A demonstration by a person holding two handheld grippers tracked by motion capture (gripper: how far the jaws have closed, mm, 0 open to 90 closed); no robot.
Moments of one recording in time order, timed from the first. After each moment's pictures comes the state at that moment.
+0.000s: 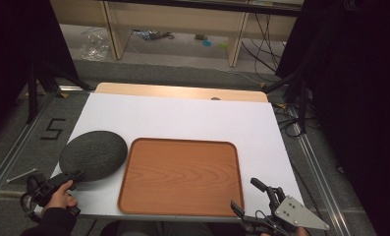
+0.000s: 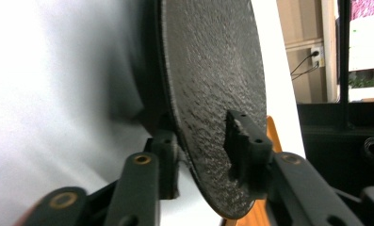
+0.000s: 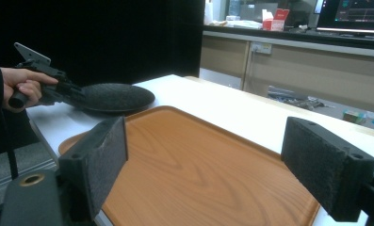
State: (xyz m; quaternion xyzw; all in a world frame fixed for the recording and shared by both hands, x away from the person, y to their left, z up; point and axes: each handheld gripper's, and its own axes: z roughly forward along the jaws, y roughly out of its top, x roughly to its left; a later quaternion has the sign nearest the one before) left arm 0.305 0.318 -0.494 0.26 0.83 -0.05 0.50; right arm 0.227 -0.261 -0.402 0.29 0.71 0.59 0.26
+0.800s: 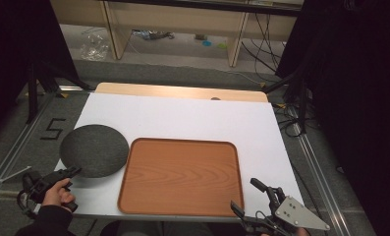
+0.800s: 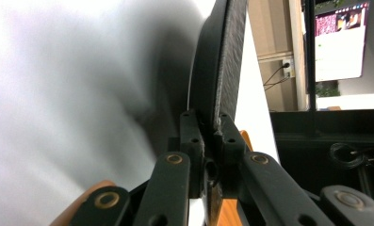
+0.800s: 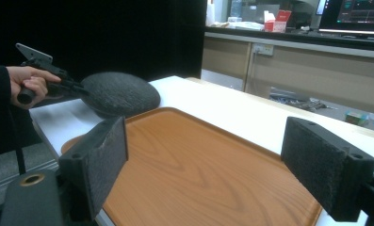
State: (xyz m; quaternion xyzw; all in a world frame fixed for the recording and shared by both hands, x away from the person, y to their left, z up) left arm 0.311 0.329 -0.489 0.25 0.81 -0.04 0.54; right arm 0.227 -0.260 -0.402 0.28 0.71 0.60 0.25
